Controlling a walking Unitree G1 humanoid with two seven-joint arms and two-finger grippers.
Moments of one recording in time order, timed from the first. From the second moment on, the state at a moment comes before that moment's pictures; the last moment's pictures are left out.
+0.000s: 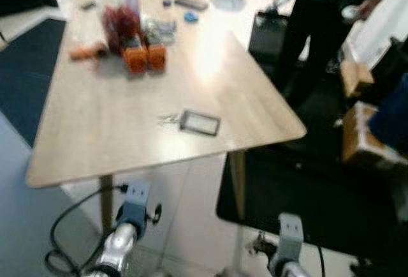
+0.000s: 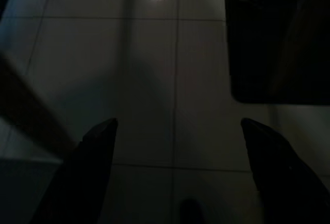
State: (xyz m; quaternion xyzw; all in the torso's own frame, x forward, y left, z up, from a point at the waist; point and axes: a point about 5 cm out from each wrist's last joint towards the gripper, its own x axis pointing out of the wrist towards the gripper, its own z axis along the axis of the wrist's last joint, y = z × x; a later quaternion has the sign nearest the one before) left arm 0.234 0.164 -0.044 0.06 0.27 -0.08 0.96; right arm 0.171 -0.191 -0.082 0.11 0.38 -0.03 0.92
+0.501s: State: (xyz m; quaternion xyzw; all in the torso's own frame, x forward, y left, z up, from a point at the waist) left arm 0.235 0.162 -0.045 0.06 0.28 -0.09 0.96; right arm 0.163 -0.193 -0.085 0.11 0.39 -0.04 0.92
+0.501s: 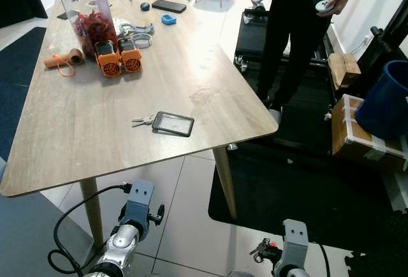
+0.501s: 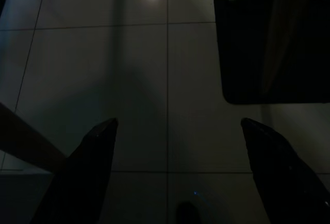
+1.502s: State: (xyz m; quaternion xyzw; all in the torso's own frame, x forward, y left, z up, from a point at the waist) left arm 0.235 0.160 -0.044 0.07 0.27 -0.09 0.96; right arm 0.166 -0.189 -0.084 0.07 0.39 -0.01 0.92
